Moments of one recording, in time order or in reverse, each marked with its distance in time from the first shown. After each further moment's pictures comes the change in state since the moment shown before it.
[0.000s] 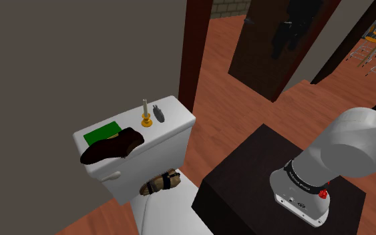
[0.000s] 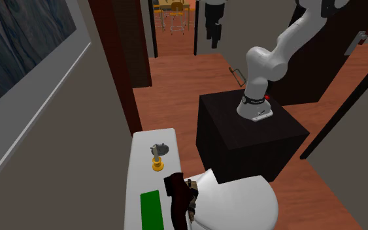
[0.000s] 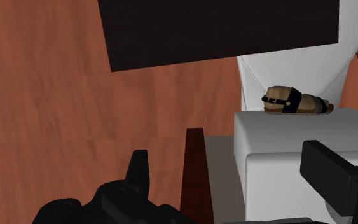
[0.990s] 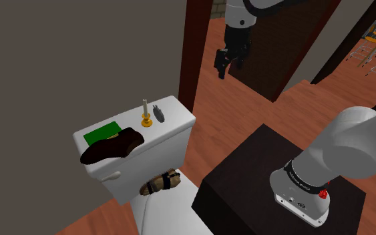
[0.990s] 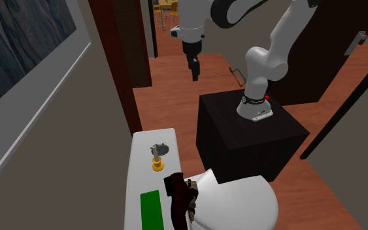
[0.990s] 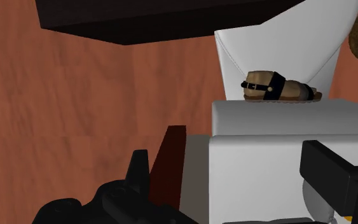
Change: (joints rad) arm 0.061 0.378 0.125 0.028 0.077 0.297 0.163
